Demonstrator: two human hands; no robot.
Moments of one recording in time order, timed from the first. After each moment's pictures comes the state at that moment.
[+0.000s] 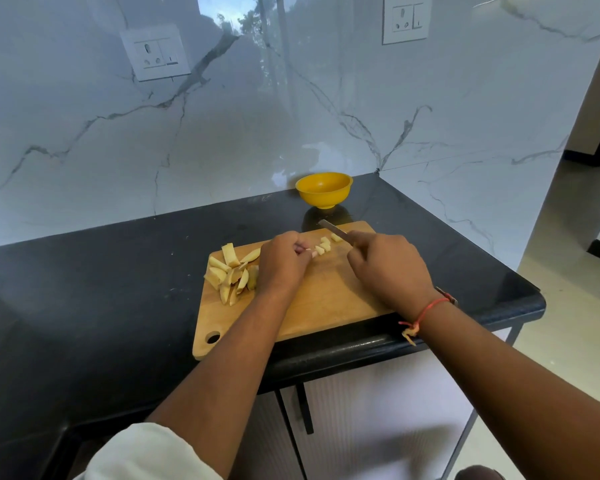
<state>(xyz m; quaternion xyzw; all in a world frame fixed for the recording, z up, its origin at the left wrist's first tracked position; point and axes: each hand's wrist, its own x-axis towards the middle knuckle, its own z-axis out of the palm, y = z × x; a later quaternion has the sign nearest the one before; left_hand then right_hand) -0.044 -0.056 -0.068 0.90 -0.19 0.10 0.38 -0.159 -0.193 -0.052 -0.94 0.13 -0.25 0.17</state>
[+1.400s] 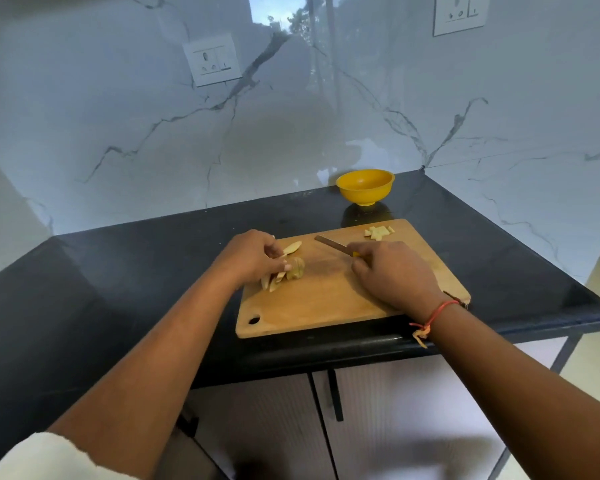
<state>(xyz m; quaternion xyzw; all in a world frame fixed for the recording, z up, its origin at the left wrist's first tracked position) -0.055 0.056 -0.005 0.96 -0.18 -0.02 0.20 -0.146 -0.164 -0.057 -0.95 0.04 -0.21 0.22</state>
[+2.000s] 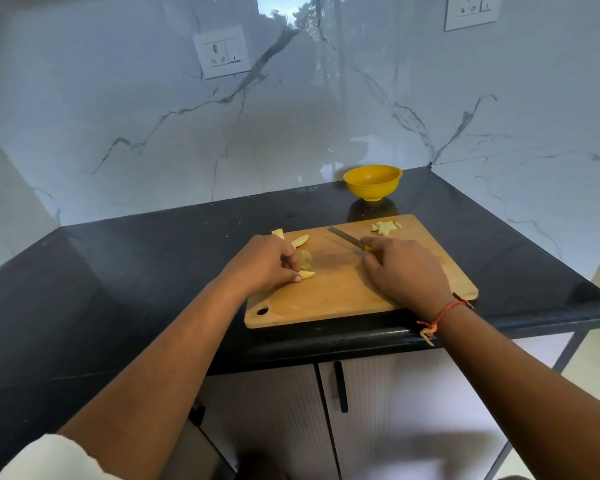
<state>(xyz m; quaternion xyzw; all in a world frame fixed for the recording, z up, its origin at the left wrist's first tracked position) -0.066 0.063 -0.022 0.95 -0.28 -0.02 0.16 -0.150 -0.164 -0.065 -0.95 0.05 -0.22 0.21</state>
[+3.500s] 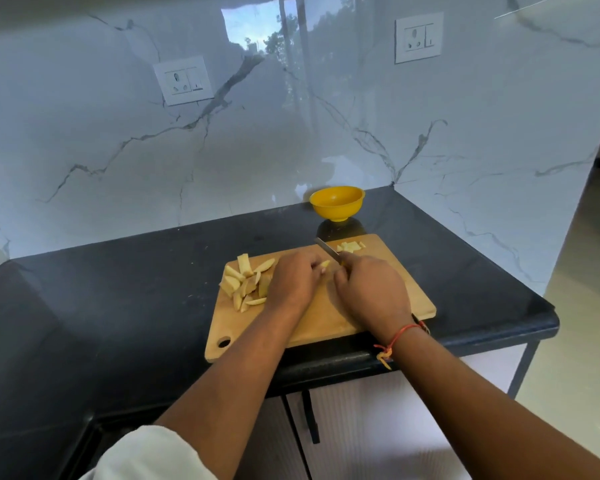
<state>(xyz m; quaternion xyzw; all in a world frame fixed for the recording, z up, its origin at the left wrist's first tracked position) -0.062 -0.051 -0.066 0.92 -0.26 0.15 0.26 -0.146 -0.163 -0.068 -0.92 0.13 -0.28 0.23</state>
